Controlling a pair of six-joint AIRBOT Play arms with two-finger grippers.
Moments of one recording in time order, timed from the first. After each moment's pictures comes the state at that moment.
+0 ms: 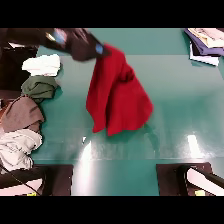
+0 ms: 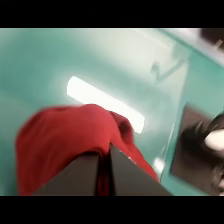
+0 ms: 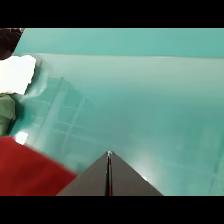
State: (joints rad) left arm -0.37 -1.37 1.82 0.70 -1.30 -1.11; right arm -0.32 -1.15 1.81 -0.81 1.46 1.42
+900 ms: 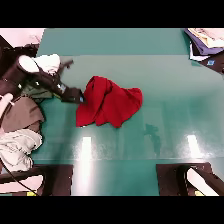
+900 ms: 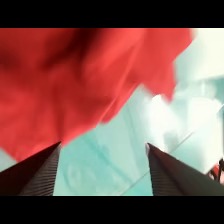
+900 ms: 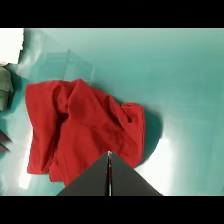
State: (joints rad) left arm -0.12 -1.40 1.21 0.93 -1.39 -1.28; right arm -0.33 -0.97 1.39 -0.81 1.41 1.42
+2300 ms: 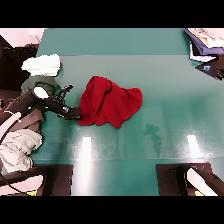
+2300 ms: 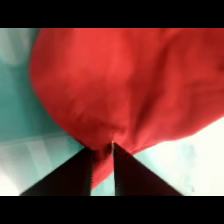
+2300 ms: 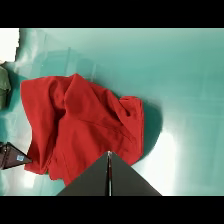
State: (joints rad) left arm -0.12 -1.36 0.87 0.95 -1.11 -1.27; right arm -0.33 -0.95 1.33 -0.81 1.39 1.42
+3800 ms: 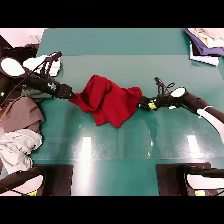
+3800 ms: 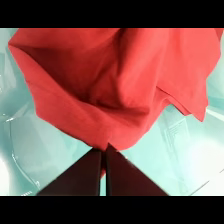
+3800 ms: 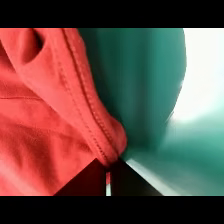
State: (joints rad) left arm -0.12 -1.22 1.21 1.04 -1.25 -1.28; right arm 0.16 -1.47 0.89 -0.72 0.77 1.31
